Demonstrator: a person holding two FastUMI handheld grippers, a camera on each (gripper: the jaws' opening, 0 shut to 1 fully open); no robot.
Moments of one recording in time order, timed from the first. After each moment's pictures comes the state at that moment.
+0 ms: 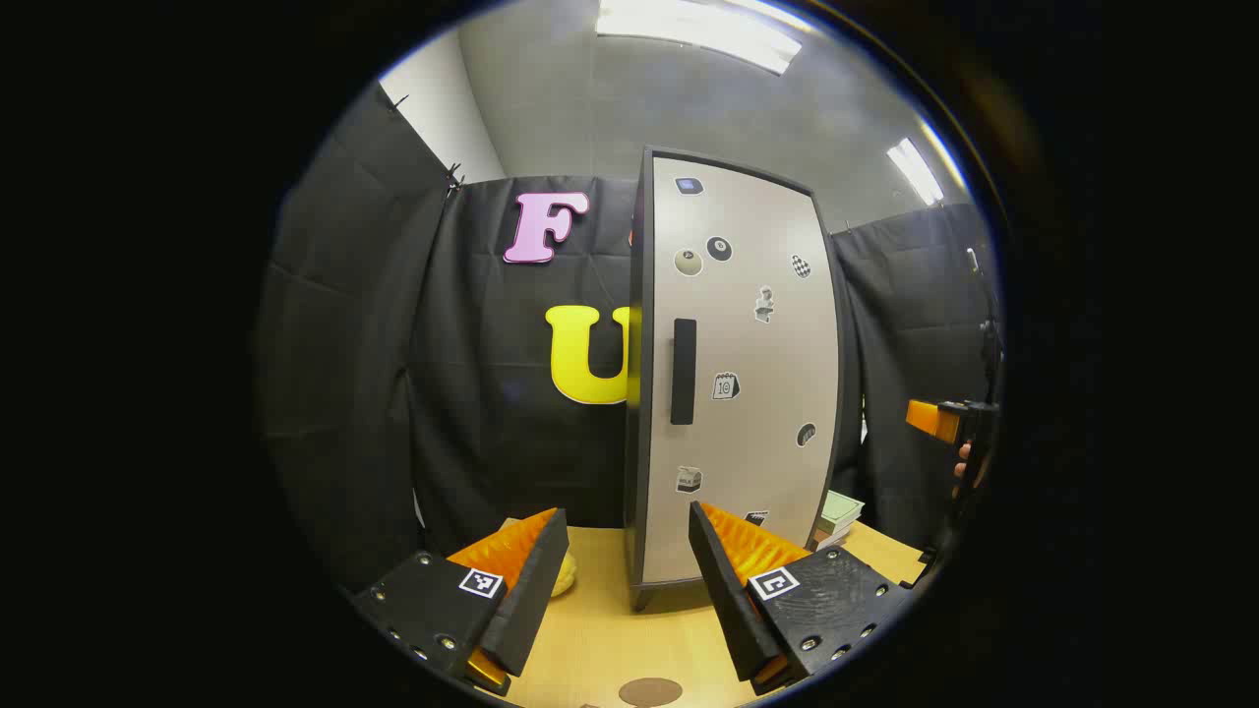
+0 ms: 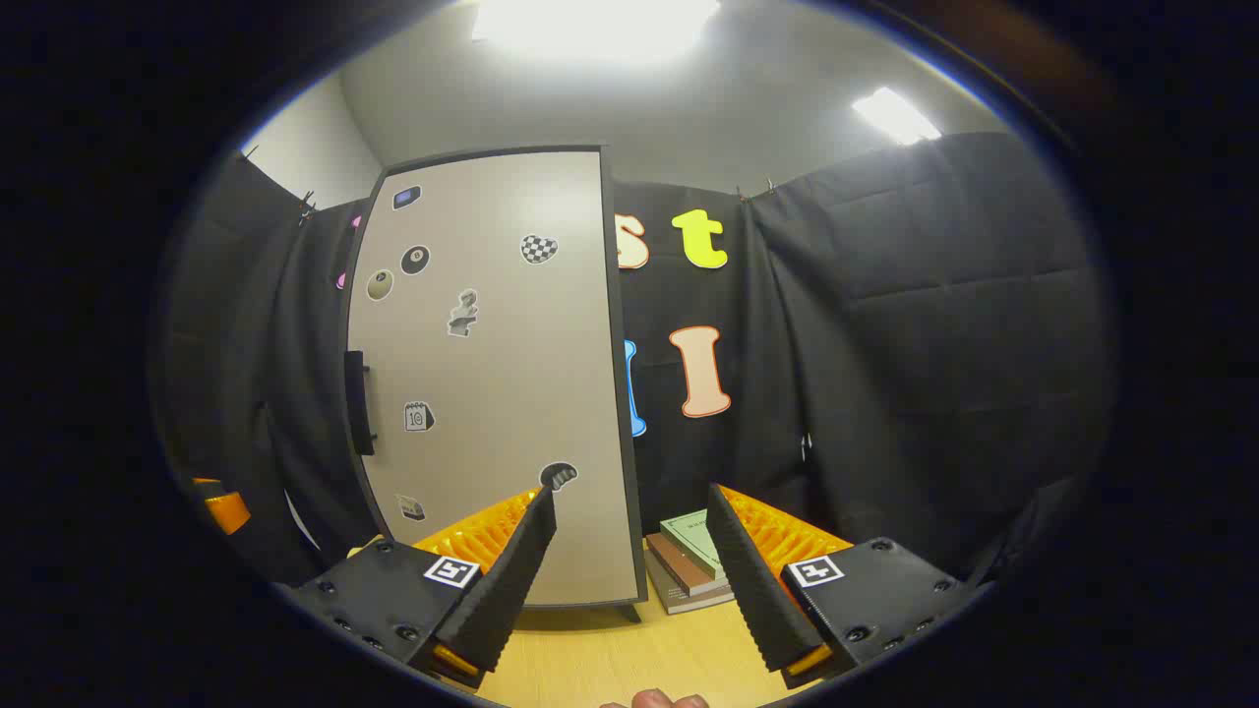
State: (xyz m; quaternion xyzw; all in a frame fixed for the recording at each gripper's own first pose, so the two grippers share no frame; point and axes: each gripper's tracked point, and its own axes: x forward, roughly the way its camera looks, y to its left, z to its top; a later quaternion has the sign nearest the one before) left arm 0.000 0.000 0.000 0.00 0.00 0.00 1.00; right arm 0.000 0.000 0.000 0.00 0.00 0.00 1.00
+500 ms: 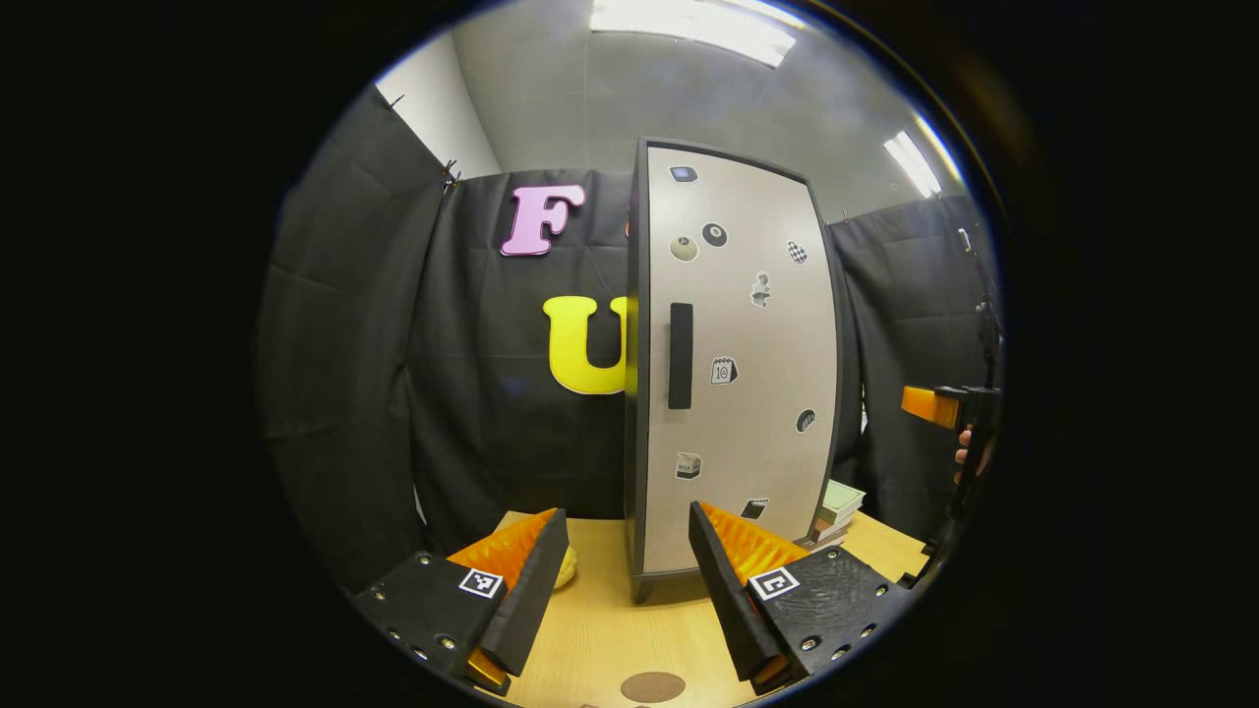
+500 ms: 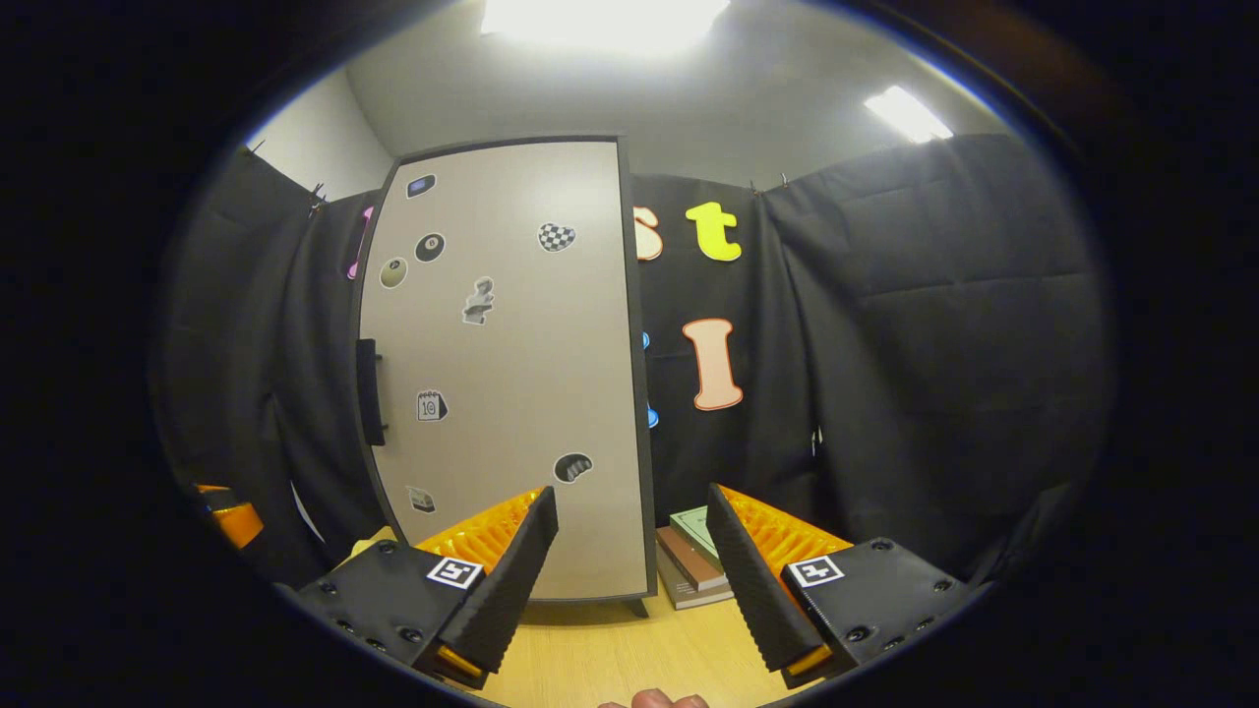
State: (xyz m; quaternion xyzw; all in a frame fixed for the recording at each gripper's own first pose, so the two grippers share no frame) left arm -0.001 -0.005 -0.018 0.00 0.02 0.00 1.00; right arm 0.002 0.014 -0.008 -0.01 0.02 0.02 1.00
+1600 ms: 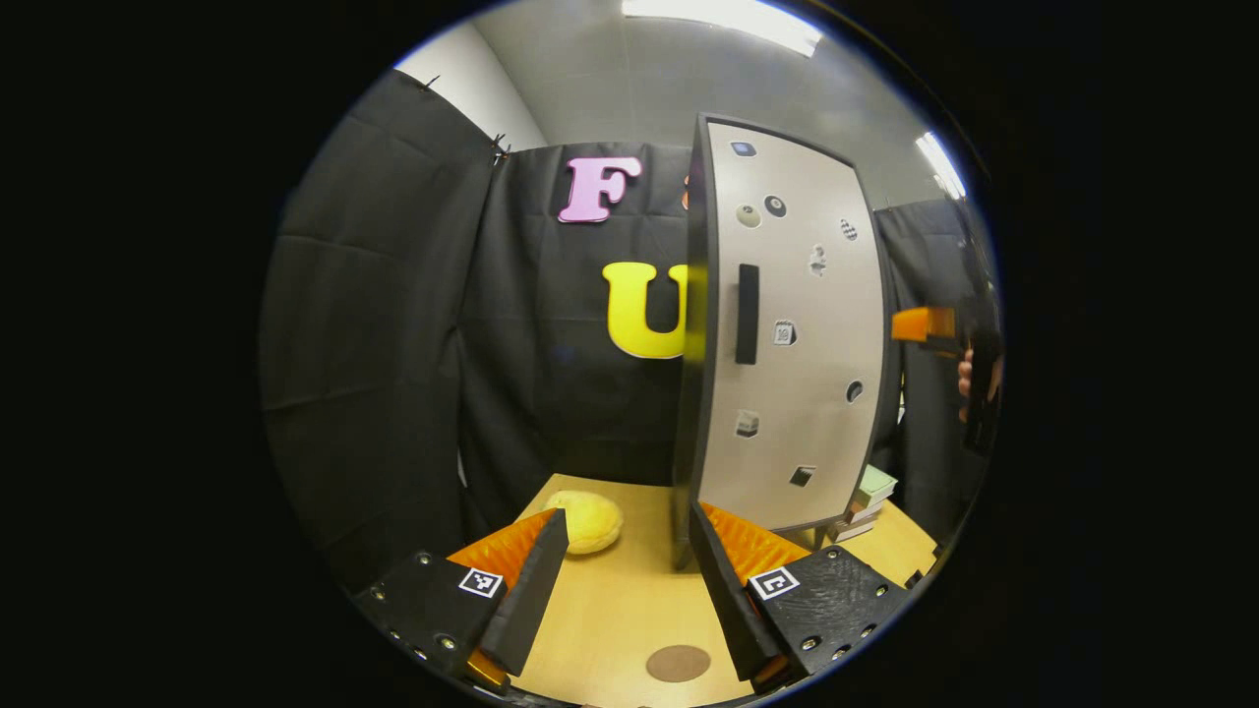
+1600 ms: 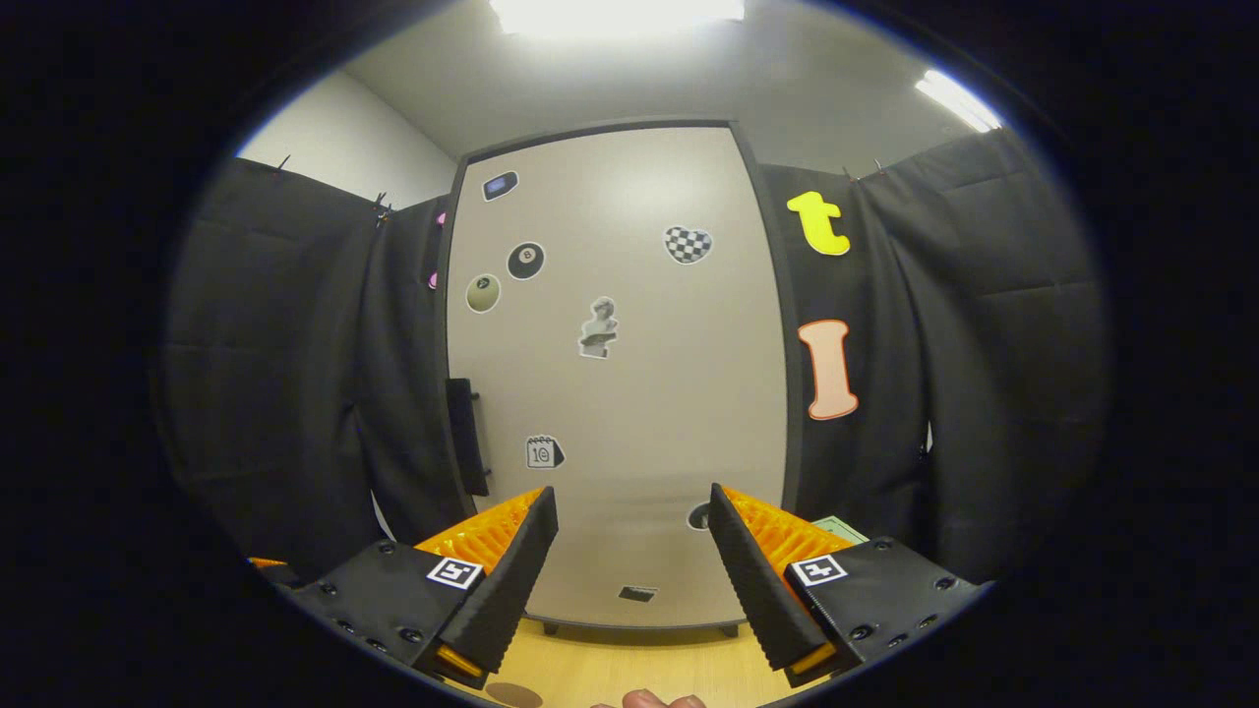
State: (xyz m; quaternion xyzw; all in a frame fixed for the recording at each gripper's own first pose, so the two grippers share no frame) left arm -0.043 0.064 -0.067 -0.01 0.06 0.10 0.99; right arm 0.055 0.140 0.044 -0.01 0.03 0.17 0.99
